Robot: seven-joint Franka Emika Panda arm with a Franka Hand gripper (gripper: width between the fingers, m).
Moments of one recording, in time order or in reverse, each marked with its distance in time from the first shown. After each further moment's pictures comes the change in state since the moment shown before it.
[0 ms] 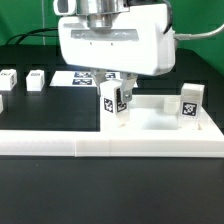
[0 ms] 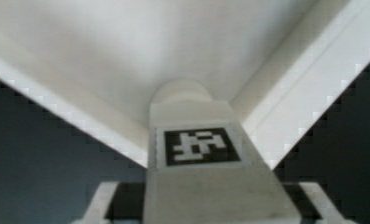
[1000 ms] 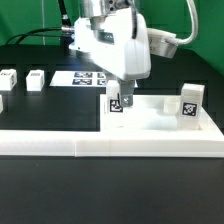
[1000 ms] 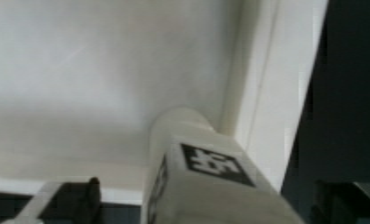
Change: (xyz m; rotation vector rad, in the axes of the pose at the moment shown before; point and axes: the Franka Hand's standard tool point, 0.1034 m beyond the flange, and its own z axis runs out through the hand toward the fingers) arm -0.005 0.005 0.006 0.046 0.019 0.136
